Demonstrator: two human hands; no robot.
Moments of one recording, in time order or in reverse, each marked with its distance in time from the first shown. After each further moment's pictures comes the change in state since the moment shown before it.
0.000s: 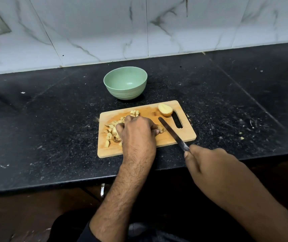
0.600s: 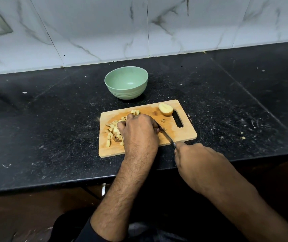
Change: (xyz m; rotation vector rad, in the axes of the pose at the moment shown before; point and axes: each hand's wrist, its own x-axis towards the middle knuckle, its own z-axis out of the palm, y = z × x) left_hand 0.006 0.003 0.001 0.066 -0.012 -0.012; right_hand 0.026 -0.016 0.018 -0.120 -0.080 -0.080
